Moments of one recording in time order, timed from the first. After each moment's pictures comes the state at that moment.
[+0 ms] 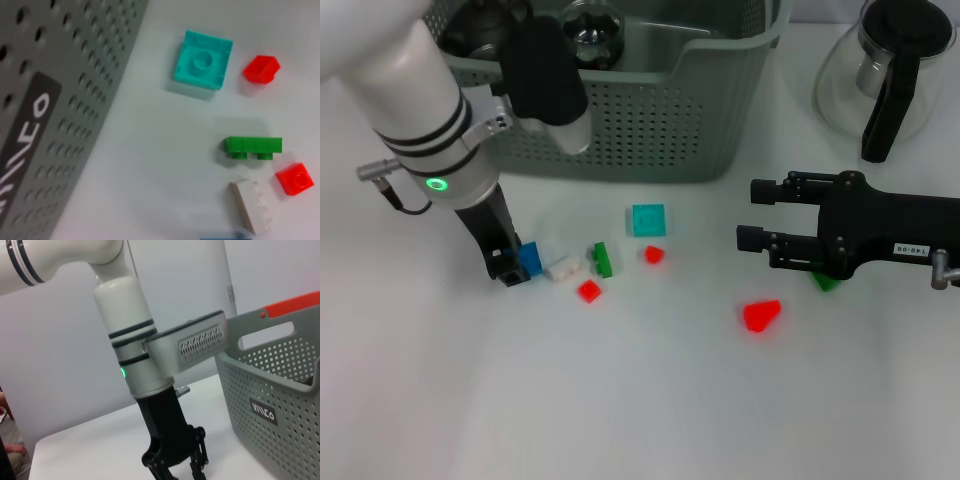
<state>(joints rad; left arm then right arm) -0.74 -2.15 1.37 1.07 2.86 1.54 -2.17 0.51 2.09 -0.85 -0.61 -1.86 -1.61 1.31</state>
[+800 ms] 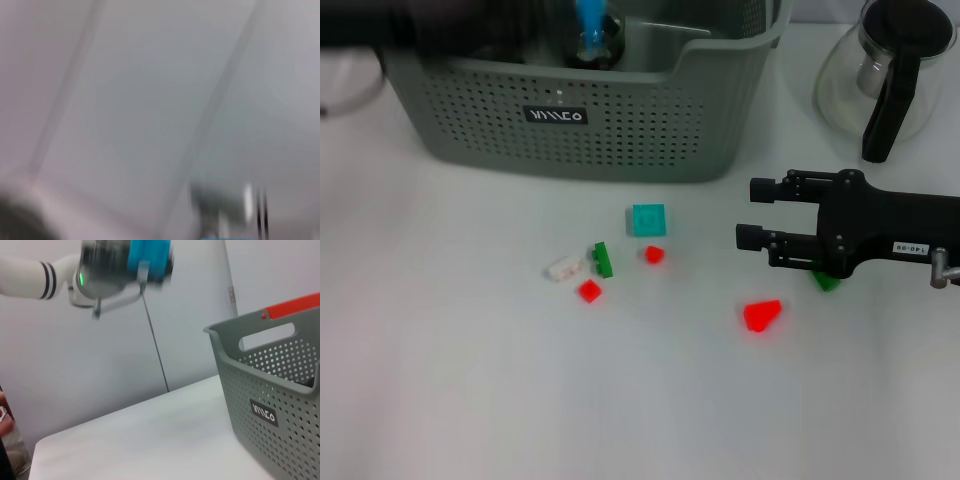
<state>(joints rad) -0.73 -1.89 0.43 0.58 1.94 2.03 -1.75 0.51 2.09 -0.85 -0.61 -1.86 -1.60 1.31</state>
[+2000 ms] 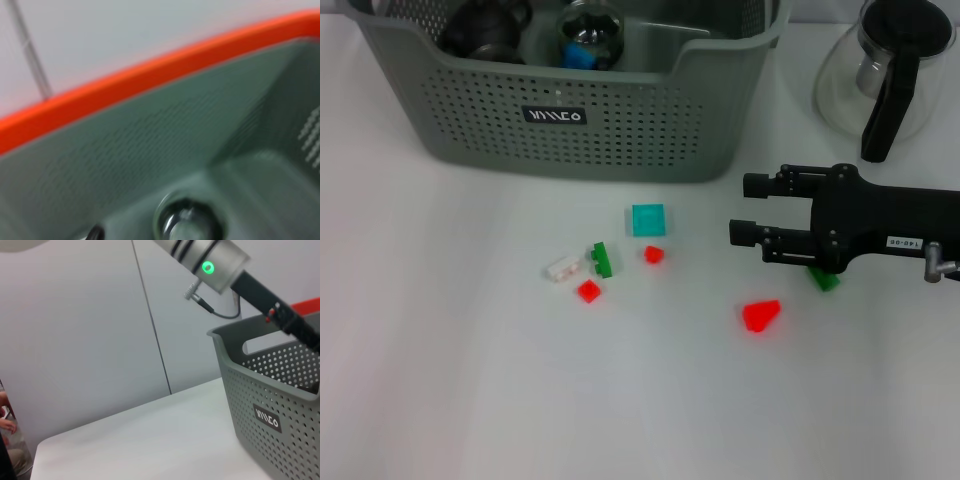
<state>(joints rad) -0.95 -2.07 0.94 1.01 2.80 1.18 -2.56 0.53 2.10 -0.85 -0.61 -1.86 -1.60 1.31</state>
